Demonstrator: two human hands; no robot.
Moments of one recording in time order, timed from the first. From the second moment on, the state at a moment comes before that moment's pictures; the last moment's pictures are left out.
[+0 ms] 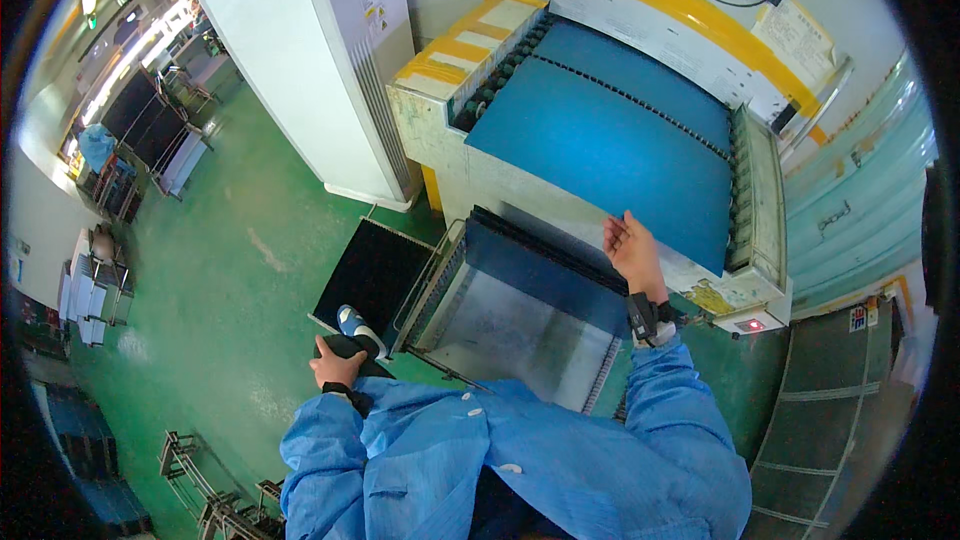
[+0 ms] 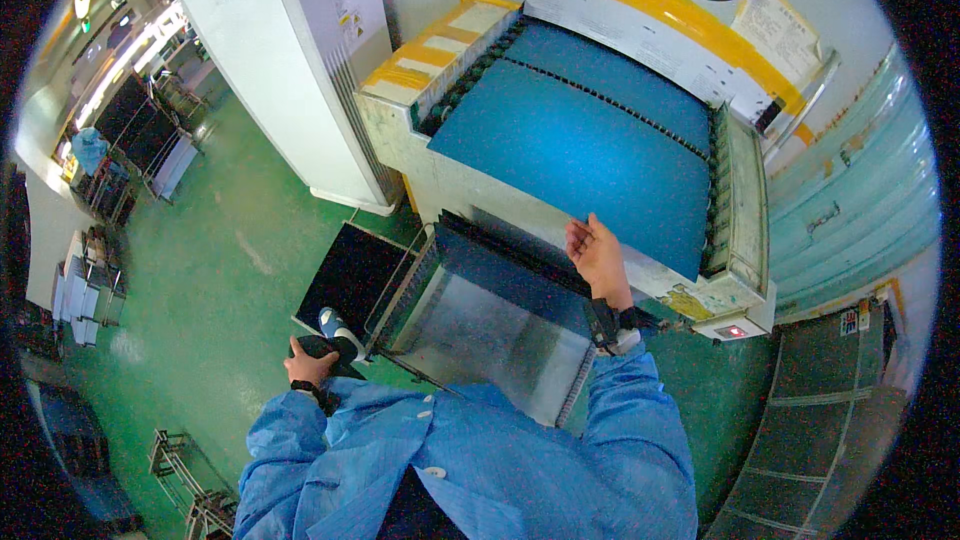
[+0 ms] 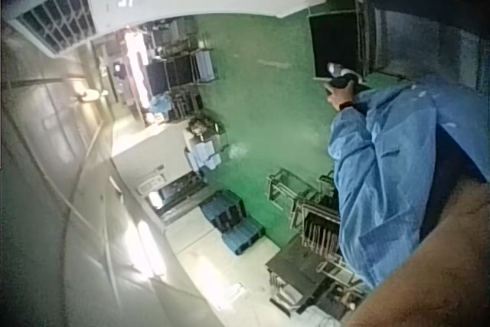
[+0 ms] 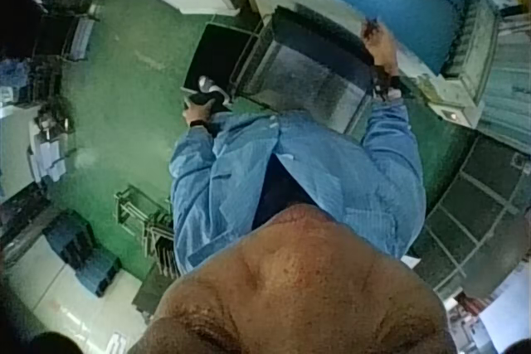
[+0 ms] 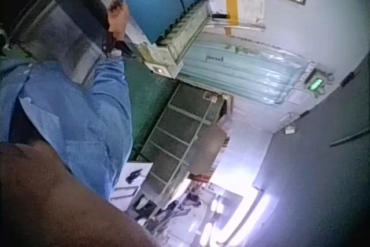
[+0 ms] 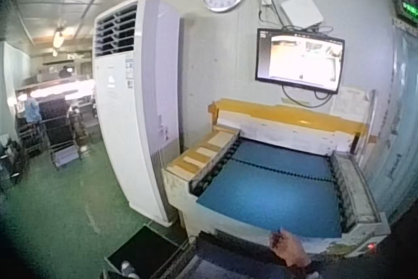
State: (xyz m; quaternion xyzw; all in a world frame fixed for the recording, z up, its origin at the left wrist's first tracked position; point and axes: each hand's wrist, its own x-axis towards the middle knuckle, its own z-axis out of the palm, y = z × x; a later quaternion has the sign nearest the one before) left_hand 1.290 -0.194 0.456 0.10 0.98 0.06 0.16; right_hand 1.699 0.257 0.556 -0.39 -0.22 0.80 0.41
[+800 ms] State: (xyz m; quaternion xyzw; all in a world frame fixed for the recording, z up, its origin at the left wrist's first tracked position) left_hand 1.290 -0.193 0.452 0.11 0.98 0.05 0.16; right_hand 1.689 0.160 0.487 -0.44 -0.86 0.18 0.18
